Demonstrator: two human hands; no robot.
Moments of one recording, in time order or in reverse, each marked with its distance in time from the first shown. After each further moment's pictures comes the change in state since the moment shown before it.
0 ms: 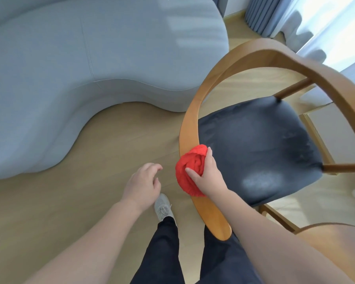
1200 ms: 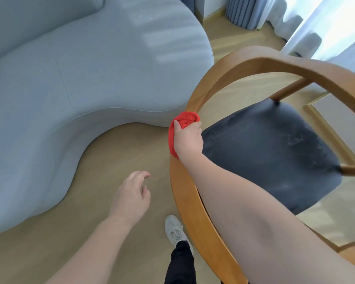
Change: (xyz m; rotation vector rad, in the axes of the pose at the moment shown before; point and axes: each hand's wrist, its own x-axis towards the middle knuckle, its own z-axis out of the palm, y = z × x) left_hand 0.096 0.012 -0.037 0.049 0.022 -0.016; right_hand 0.175 -0.111 -0.046 0.290 0.338 0.320
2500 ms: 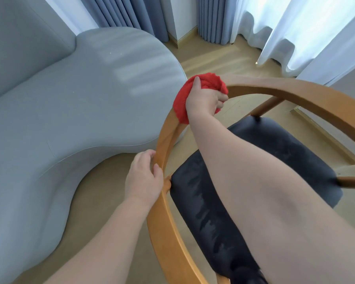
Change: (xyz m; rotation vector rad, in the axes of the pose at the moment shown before) left_hand 0.130 0.132 0.008 -0.040 0.197 0.090; right_hand 0.141 -0.087 -0.131 0.606 0.285 0.247
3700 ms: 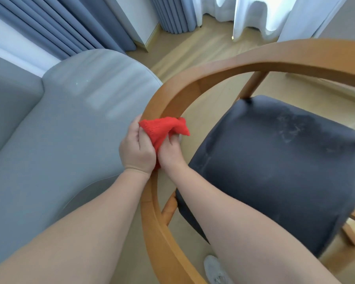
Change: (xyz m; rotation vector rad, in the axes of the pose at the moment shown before) left_hand 0.125 0.055 0.044 -0.142 0.193 0.314; right_hand -0.012 0.097 0.011 0.448 -0.480 -0.155
